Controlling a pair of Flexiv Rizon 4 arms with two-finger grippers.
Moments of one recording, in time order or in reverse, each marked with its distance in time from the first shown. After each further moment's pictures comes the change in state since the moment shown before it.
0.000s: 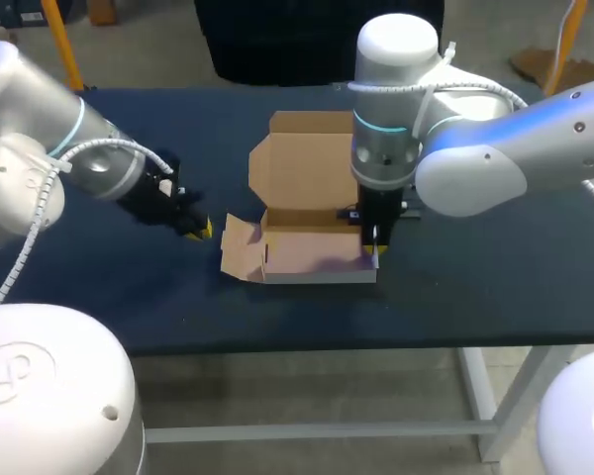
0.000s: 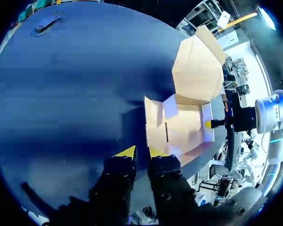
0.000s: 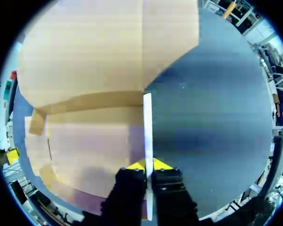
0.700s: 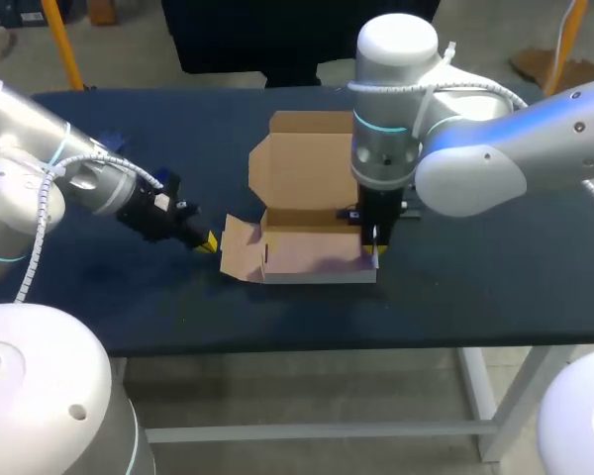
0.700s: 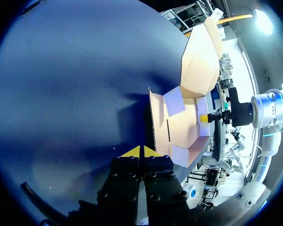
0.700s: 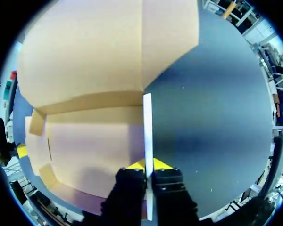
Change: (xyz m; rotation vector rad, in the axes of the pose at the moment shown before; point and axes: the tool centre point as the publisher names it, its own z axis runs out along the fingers) left arm -0.009 0.003 0.040 -0.078 0.183 0.025; right arm 0.000 0.000 0.000 0.000 0.000 0.000
